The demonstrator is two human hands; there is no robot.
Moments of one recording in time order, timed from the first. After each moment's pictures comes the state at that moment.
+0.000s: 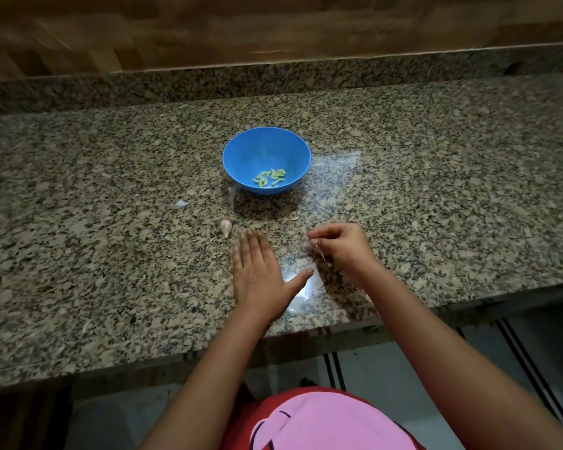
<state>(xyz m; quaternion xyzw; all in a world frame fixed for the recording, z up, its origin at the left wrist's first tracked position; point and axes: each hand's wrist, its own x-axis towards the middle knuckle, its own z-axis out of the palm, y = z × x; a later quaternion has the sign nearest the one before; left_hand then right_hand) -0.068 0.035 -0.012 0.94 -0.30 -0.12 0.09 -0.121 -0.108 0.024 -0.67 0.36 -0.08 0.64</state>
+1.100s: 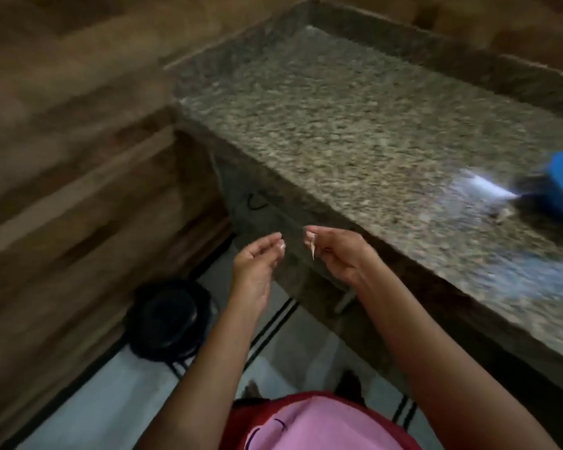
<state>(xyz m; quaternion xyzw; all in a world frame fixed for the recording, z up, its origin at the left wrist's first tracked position) -0.170 0.381 0.014 0.48 0.32 0.05 0.82 -0.107 0.261 0.028 -0.55 0.19 0.29 0.76</state>
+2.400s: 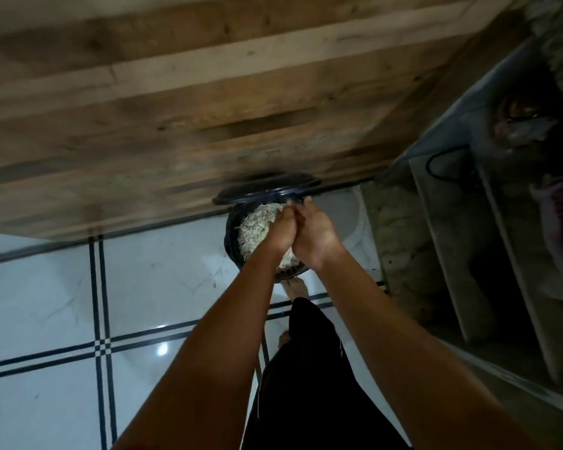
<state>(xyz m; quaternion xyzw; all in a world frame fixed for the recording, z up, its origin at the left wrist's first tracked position) -0.188 0.696 -0.219 0.43 0.56 -0.02 0.71 -0.147 0.662 -0.191 -0.52 0.19 0.58 0.59</state>
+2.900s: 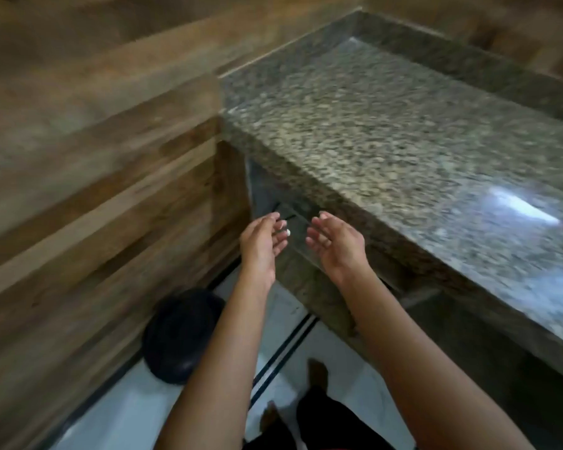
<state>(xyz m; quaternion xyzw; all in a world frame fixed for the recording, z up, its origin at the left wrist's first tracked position) -0.104 0.515 0.009 0.47 0.34 0.05 0.81 -0.082 0.406 0.025 -0.49 0.24 0.15 0.82</state>
